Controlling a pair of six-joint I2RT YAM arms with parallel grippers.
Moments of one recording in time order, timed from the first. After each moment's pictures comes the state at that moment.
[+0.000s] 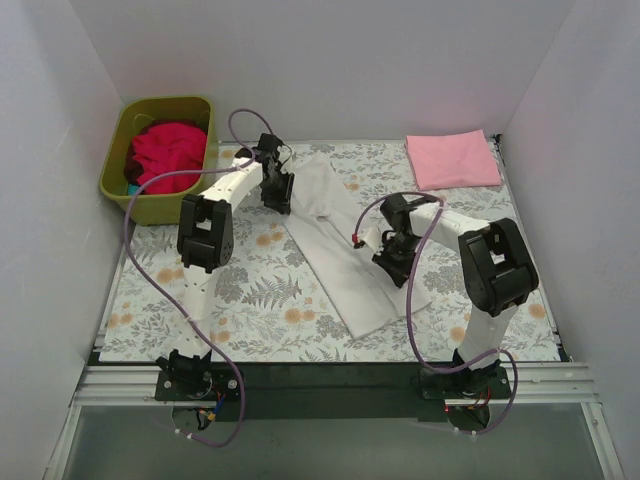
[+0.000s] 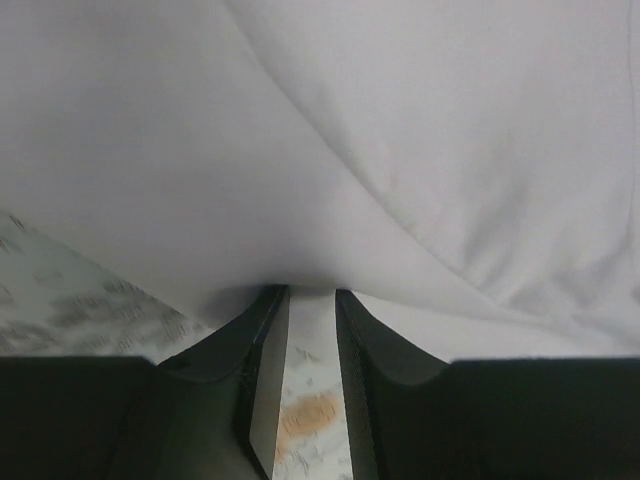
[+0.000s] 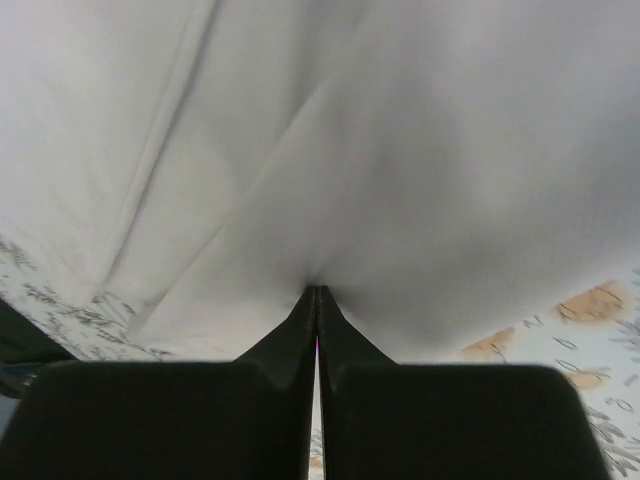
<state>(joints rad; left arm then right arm) -0.30 2.33 1.94 -0.82 0.19 -0.10 0.41 1.83 1.17 -0.94 -0.27 -0.72</state>
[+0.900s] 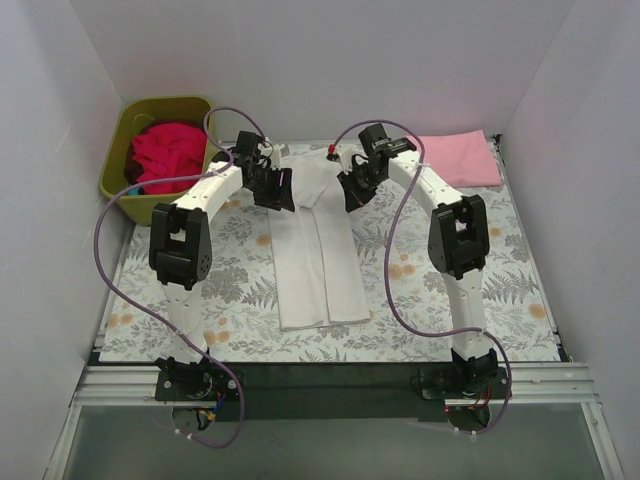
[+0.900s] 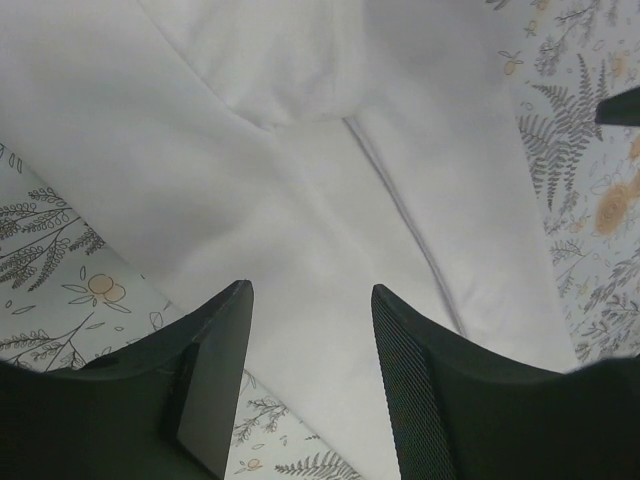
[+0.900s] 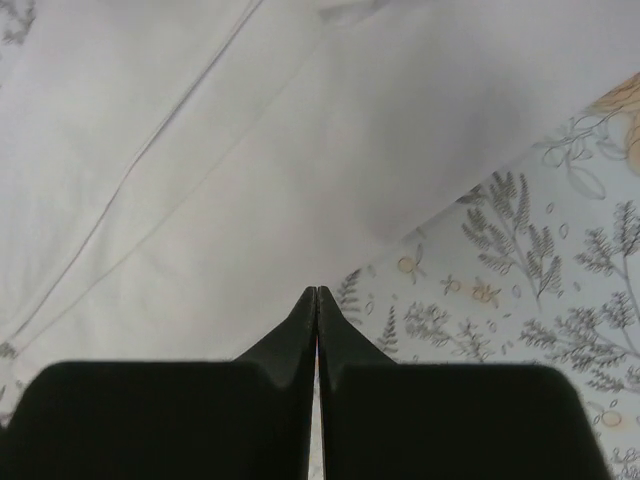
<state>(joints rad) -0.25 2.09 1.75 -0.71 0.46 -0.05 0.43 2.22 2.01 -0.95 -0.53 -0.41</state>
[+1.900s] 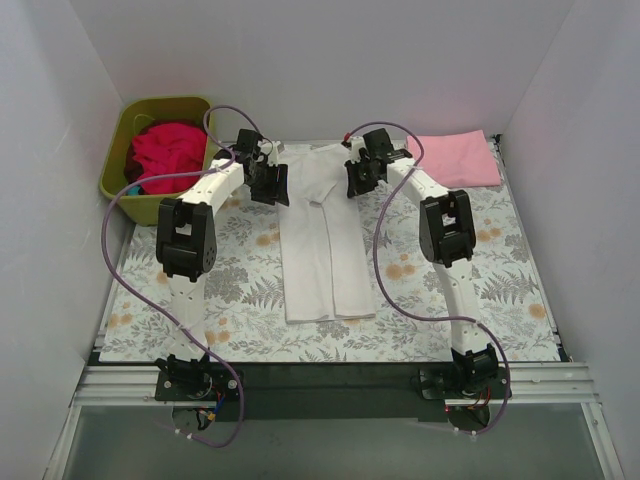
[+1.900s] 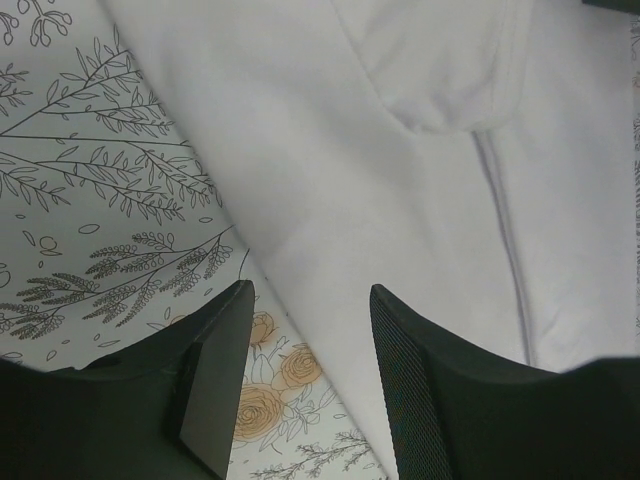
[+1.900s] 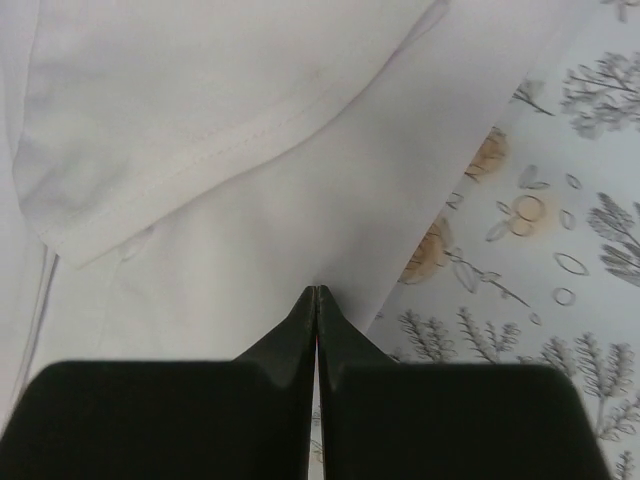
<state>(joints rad) -0.23 2.20 1.84 -0.69 0.34 -0.08 0.37 2.49 2.14 -0.58 -0.36 -0.06</state>
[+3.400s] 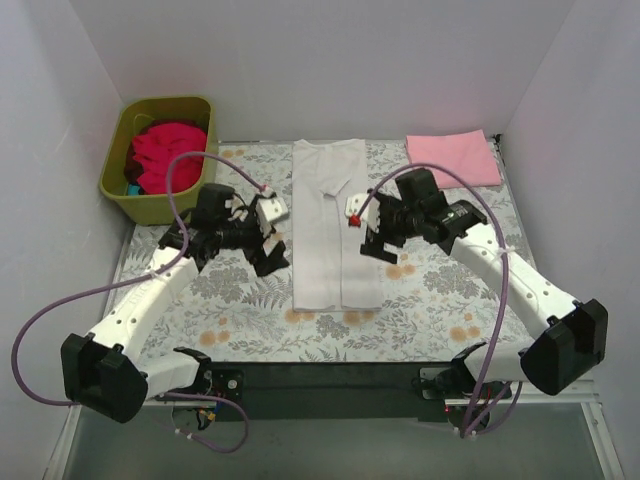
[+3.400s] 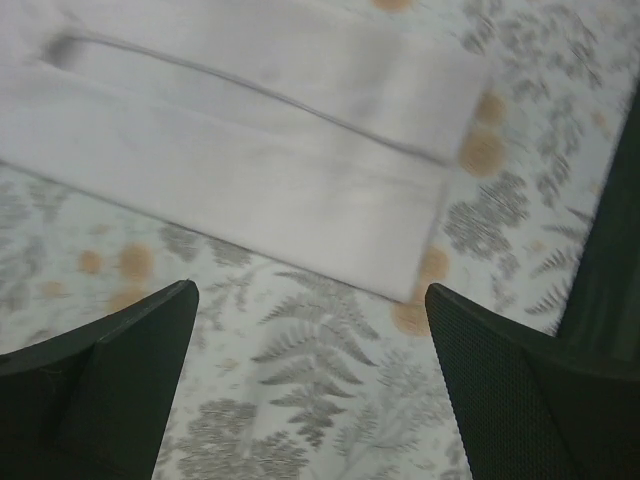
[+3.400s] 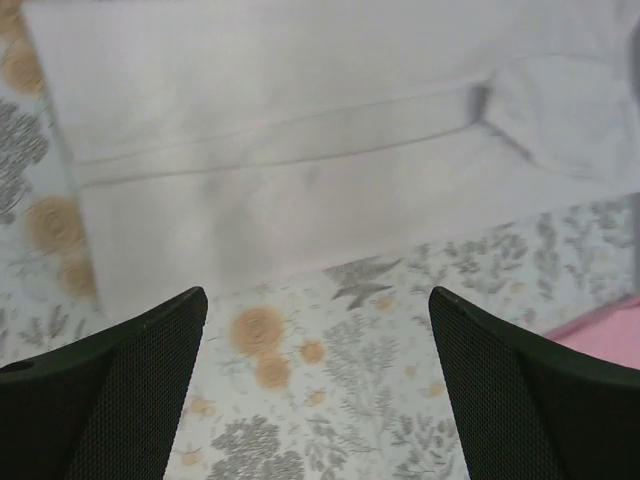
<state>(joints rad) -0.31 1.22 1.11 -0.56 0.66 0.49 0.52 1.36 1.32 -0.71 -0.41 -0.82</state>
